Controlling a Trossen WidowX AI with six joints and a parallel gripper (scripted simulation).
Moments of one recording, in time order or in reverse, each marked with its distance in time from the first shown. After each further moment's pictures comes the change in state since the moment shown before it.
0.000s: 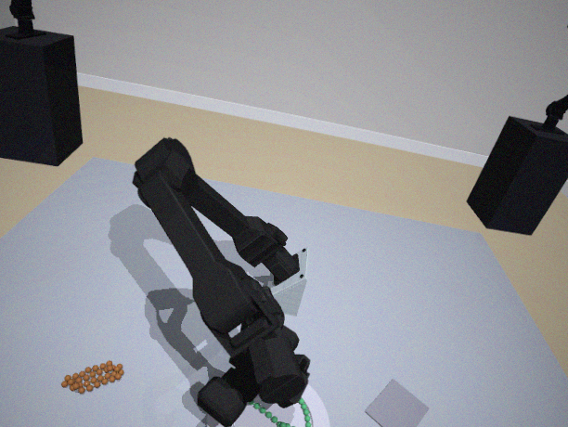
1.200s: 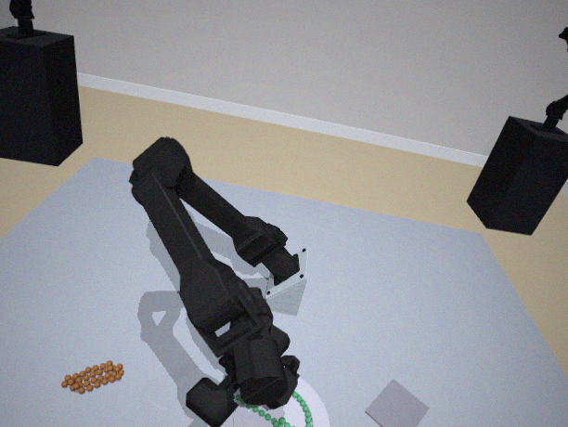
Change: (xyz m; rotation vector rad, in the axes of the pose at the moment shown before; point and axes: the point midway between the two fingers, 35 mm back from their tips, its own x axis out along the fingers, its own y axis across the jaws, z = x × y) arm 0.001 -0.011 -0.011 0.003 -0.001 0.001
